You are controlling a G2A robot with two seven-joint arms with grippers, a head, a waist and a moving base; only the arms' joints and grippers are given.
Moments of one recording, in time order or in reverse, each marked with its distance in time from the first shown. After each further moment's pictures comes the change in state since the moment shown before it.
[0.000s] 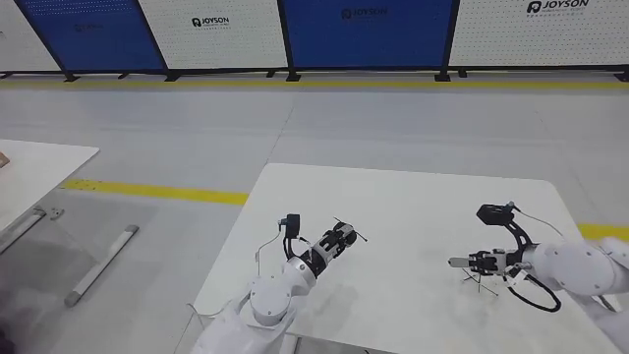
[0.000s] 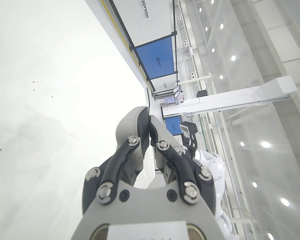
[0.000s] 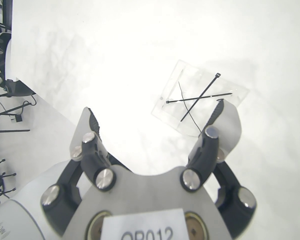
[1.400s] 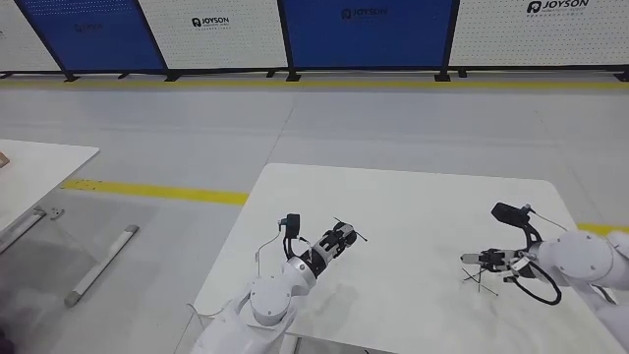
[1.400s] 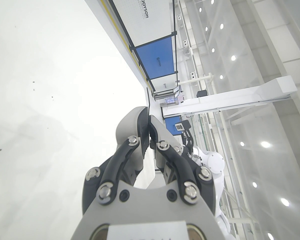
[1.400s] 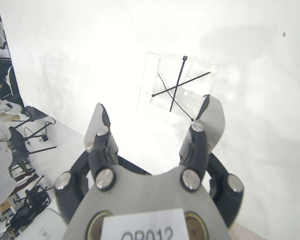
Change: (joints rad) left arm 0.000 0.000 0.000 0.000 0.000 0.000 0.000; right arm 0.010 -0.053 0.058 0.064 -0.012 0.251 0.127
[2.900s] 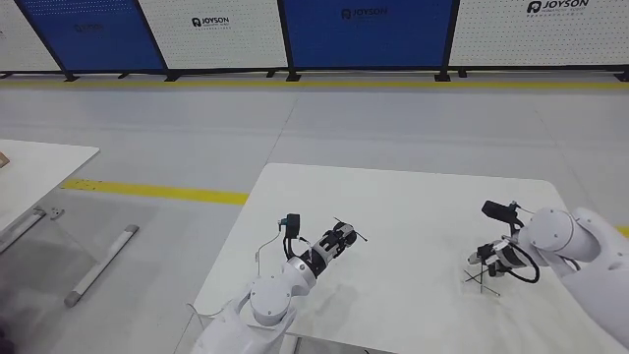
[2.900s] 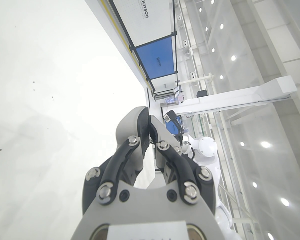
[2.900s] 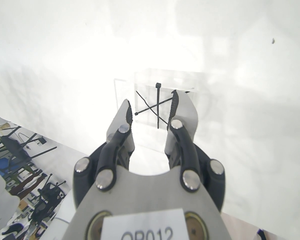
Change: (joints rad) left arm 0.000 0.000 0.000 0.000 0.000 0.000 0.000; right arm 0.131 -0.192 -0.074 0.315 -0.126 0.000 0.137
